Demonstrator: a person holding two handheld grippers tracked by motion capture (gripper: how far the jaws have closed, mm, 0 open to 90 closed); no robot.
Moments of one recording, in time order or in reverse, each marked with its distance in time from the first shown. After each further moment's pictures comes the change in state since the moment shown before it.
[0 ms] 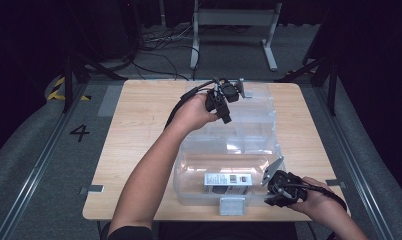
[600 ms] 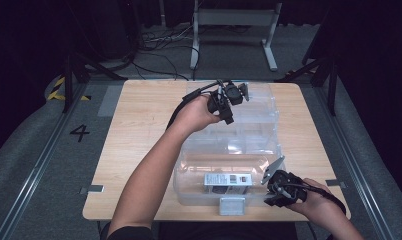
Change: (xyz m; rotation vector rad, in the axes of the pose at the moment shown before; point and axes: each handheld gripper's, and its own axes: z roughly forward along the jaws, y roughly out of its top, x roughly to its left) left arm -0.018 0.002 -0.005 -0.015 0.055 0.049; right arm 0.000 0.000 0.001 -0.014 0.000 0.053
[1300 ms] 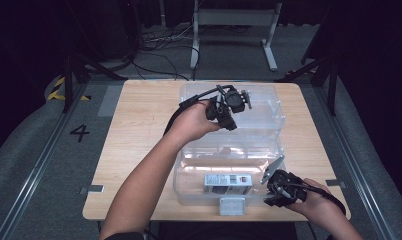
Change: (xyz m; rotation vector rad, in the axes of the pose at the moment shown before) left arm -0.039 -0.012 -0.026 -0.061 0.007 0.060; right arm 0.000 0.000 0.000 0.005 0.001 0.010
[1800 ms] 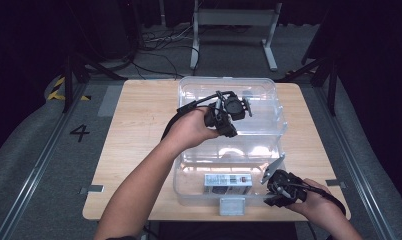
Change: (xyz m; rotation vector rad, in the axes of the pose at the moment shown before) left arm -0.022 -0.006 -0.010 -0.004 -0.015 0.043; right arm 0.000 0.000 0.000 -0.001 -0.004 0.005
